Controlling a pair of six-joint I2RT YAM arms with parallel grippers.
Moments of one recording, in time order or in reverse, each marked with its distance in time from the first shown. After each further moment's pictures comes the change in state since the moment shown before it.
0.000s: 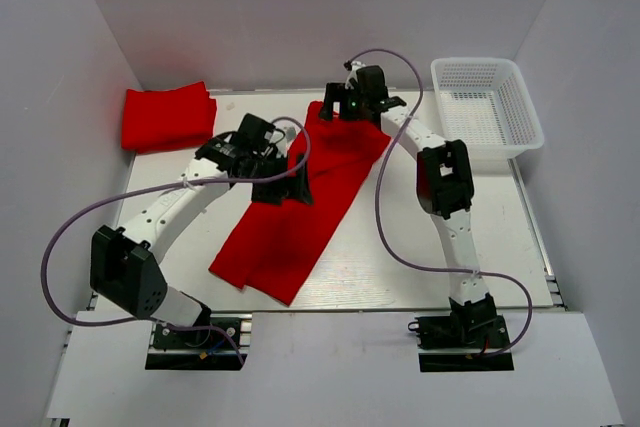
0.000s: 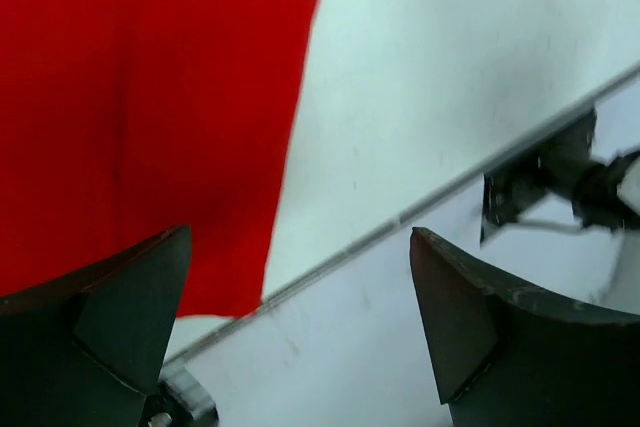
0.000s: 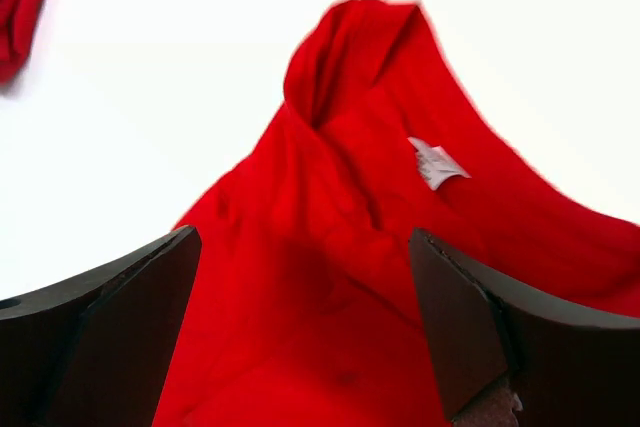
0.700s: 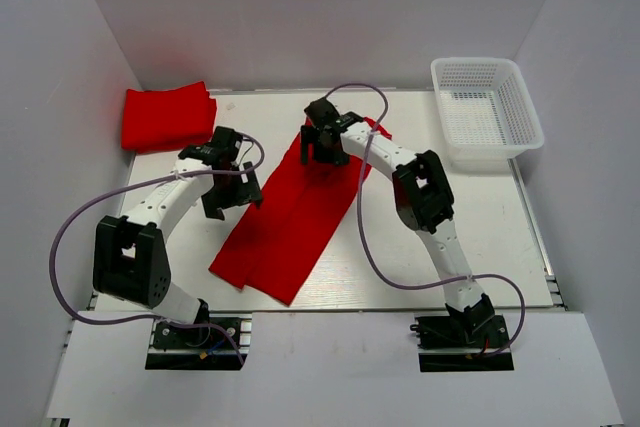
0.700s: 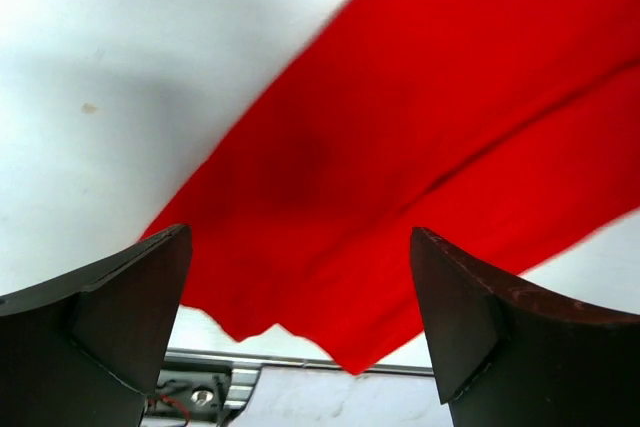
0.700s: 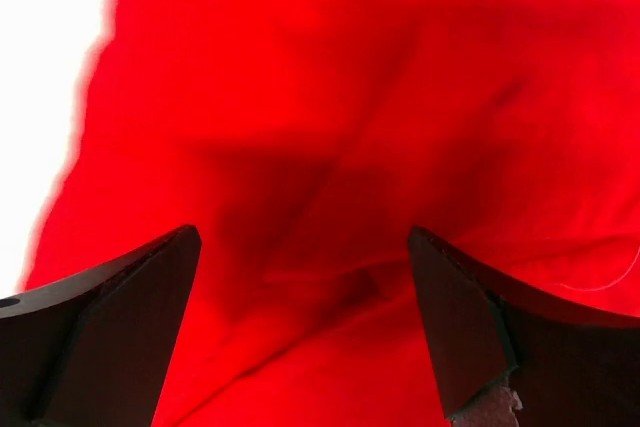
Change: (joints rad) left arm 0.223 0.045 -0.094 -0.063 -0.461 -0.142; right arm 0.252 -0.089 -0.033 -0.488 0.435 0.232
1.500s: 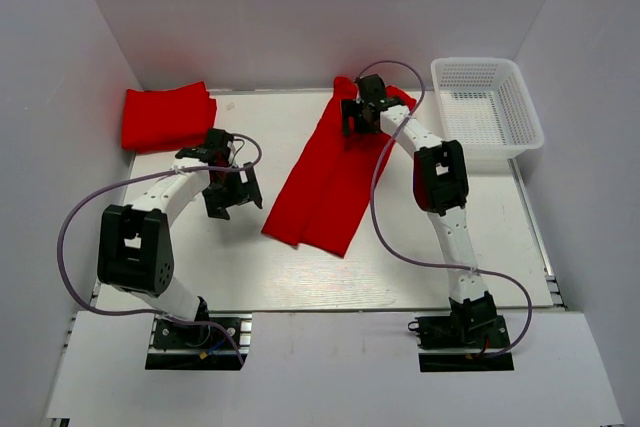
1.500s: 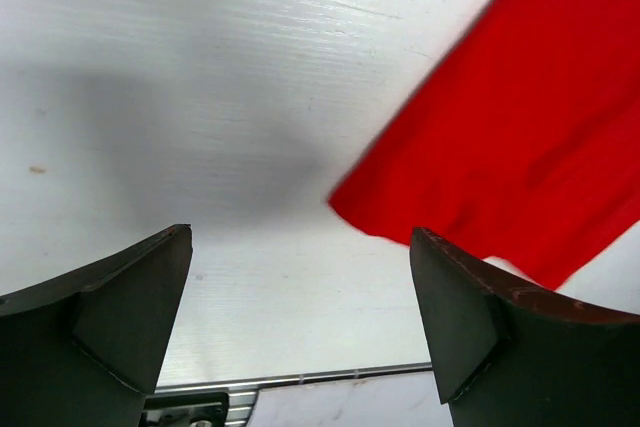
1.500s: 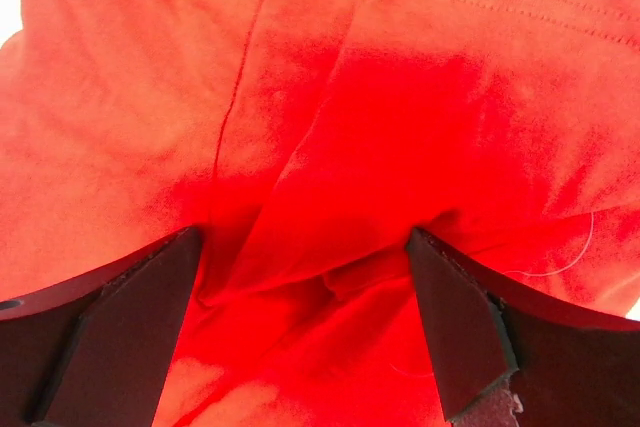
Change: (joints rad) left arm 0.096 0.059 -0.061 0.114 0.163 0.086; right arm -0.259 0.150 0.139 0.113 -0.043 -0.327
